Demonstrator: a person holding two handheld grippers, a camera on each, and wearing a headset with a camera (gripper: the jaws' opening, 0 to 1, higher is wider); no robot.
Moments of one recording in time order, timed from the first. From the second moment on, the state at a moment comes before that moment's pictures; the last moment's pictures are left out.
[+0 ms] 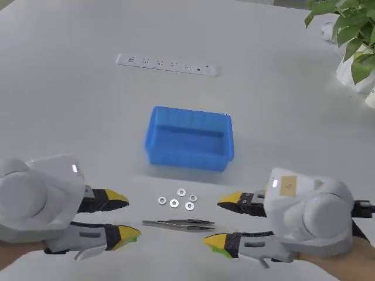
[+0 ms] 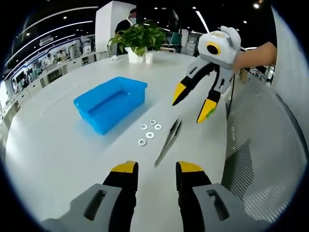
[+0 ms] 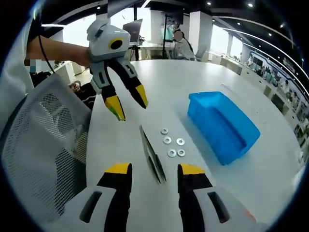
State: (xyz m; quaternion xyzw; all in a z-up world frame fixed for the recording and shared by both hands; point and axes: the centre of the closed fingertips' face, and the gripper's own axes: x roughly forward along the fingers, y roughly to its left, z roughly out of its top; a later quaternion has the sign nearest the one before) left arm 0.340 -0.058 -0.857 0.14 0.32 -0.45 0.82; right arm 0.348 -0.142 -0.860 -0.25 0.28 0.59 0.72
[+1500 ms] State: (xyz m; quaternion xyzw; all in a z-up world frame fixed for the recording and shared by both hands) left arm 0.350 -0.092 -0.889 0.28 0.34 -0.55 0.71; right arm 0.353 -0.120 -0.892 -0.38 0.33 0.64 0.58
